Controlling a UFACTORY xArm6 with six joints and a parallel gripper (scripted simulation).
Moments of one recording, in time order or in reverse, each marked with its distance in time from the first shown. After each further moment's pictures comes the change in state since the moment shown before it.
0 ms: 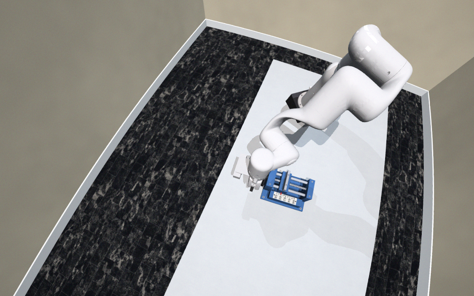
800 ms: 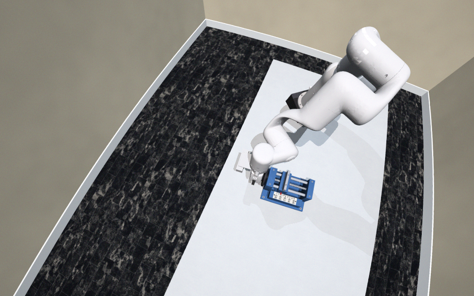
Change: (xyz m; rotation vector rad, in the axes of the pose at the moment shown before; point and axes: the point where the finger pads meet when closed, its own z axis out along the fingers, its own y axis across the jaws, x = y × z) arm 0.000 0.036 0.036 -0.005 -0.002 0.002
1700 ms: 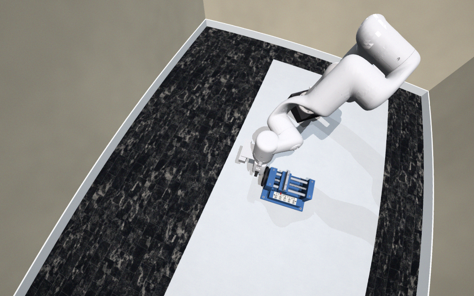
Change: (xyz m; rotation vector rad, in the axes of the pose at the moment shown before) arm 0.000 0.029 -0.033 0.002 0.002 -0.001
